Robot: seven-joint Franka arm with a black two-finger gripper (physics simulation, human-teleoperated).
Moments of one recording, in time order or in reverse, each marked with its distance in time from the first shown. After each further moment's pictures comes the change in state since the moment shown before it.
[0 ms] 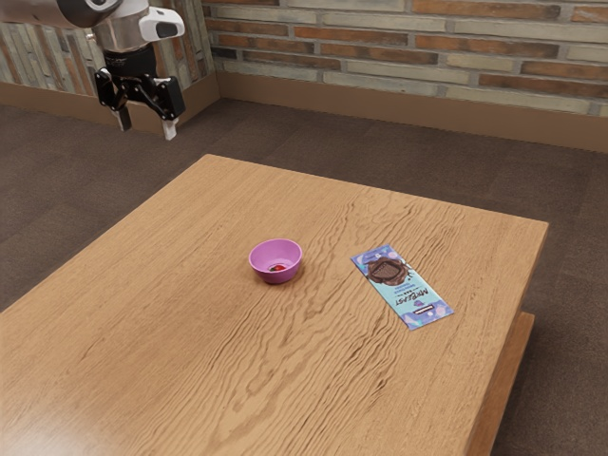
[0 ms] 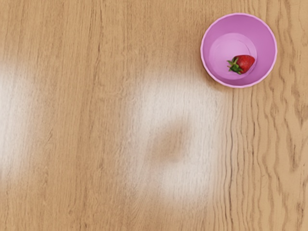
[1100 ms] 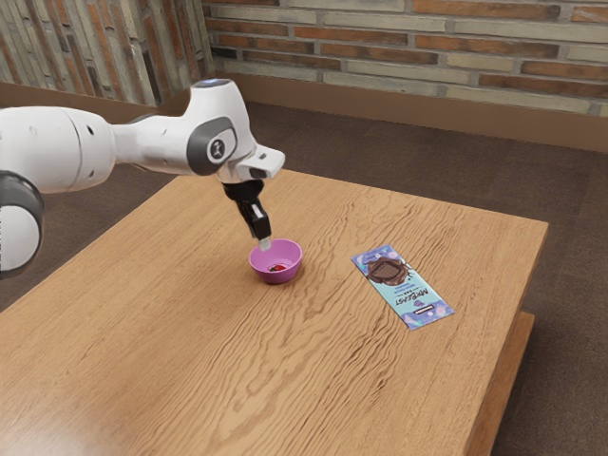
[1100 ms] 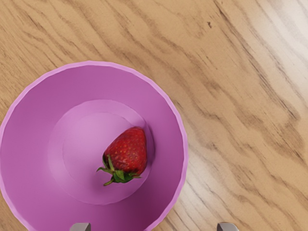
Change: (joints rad) arm 0.015 0.410 -0.156 -0.132 -0.056 0.544 0.608
